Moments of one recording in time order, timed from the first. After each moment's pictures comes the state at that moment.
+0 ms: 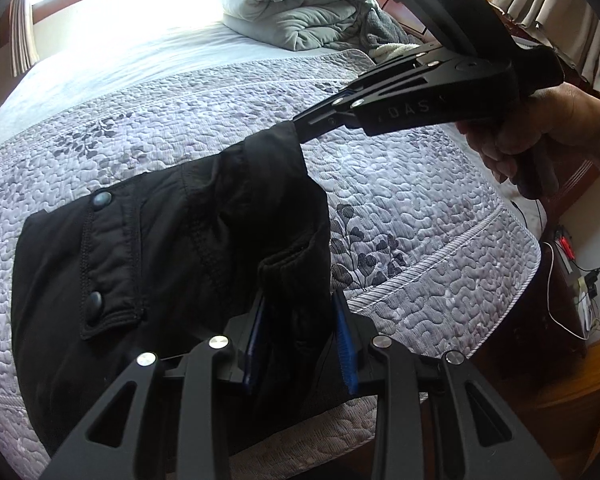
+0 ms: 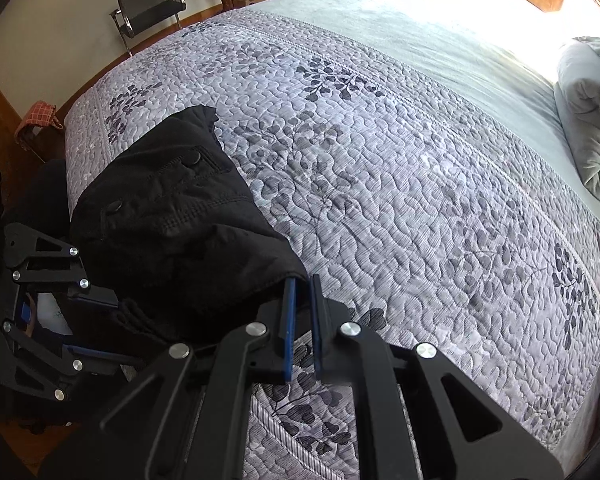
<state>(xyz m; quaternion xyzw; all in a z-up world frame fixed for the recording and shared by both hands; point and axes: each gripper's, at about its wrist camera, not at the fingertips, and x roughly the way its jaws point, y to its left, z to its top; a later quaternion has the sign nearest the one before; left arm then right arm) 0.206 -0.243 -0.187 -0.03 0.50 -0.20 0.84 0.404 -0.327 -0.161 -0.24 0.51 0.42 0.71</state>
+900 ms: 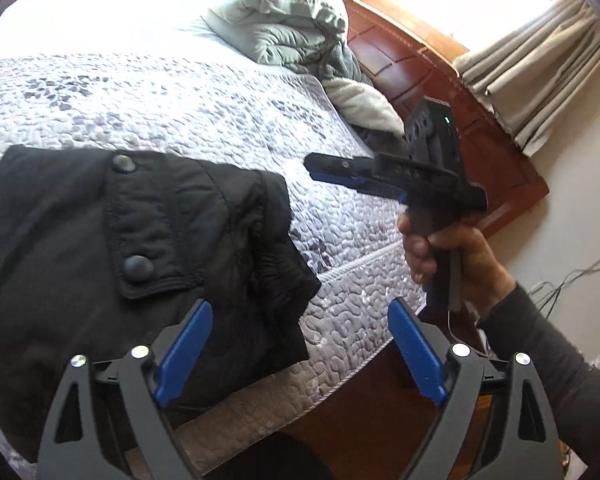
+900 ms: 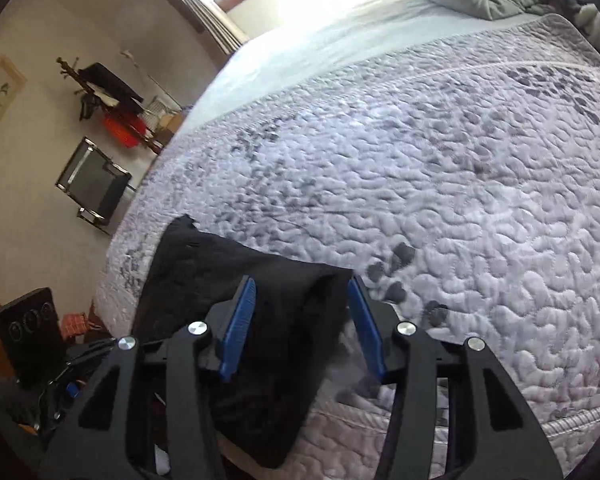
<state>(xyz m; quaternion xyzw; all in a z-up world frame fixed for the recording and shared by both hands) 0.182 -0.142 -0.176 -0.20 0.46 -0.32 0.81 0.371 -0.404 -0.182 0.13 0.51 0.33 0.78</state>
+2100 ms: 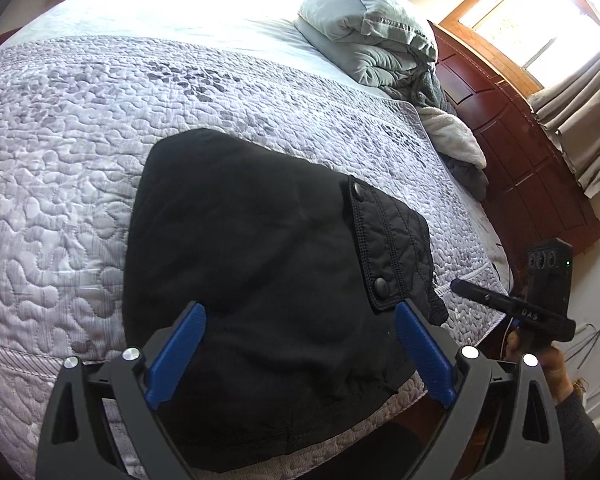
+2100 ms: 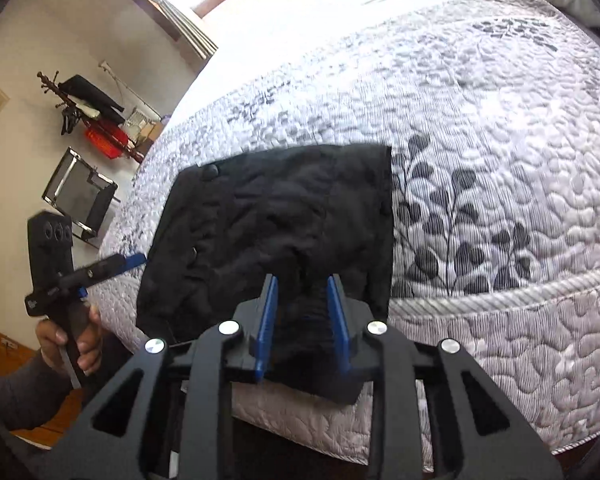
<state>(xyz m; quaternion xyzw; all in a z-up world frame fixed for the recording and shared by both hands) 0.204 -0.028 -0.207 -0.20 0.48 -0.19 0.83 0.278 -0.384 -0.195 0.15 0.52 0.26 0.80</state>
